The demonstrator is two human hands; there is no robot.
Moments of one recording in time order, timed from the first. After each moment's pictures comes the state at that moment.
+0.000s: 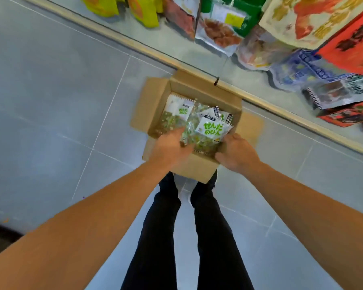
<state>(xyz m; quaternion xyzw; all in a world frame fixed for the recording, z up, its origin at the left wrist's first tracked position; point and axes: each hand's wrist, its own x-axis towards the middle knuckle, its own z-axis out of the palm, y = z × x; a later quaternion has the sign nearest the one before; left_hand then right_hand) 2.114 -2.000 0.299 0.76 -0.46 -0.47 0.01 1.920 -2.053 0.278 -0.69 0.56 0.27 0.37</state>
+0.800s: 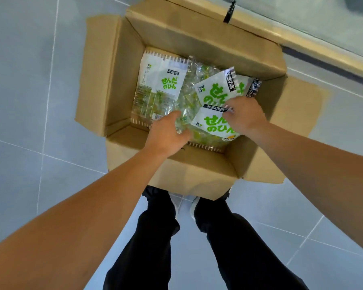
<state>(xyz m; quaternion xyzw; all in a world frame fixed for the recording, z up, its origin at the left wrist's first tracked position) 2.096 -2.043 -0.030 0.73 -0.42 -0.54 -0.02 1.900 -2.129 -0.067 -0.68 0.58 0.22 0.39</state>
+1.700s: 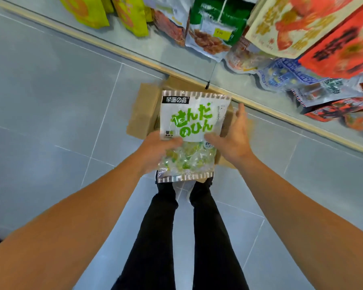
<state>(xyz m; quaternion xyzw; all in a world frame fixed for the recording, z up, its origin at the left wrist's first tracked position) 2.166 -2.019 0.313 0.64 -0.15 -0.72 0.23 1.964 -2.079 0.332 -0.48 0.70 -0.10 0.52</state>
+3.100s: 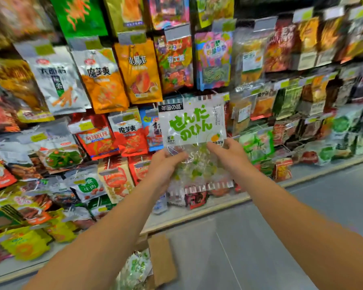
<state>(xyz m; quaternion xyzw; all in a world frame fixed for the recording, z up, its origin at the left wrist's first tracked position) 1.689 -1.915 0.803 0.42 -0.54 -0.62 0.38 1.519 -1.842 0.820 -0.39 0.65 -0.55 0.35</state>
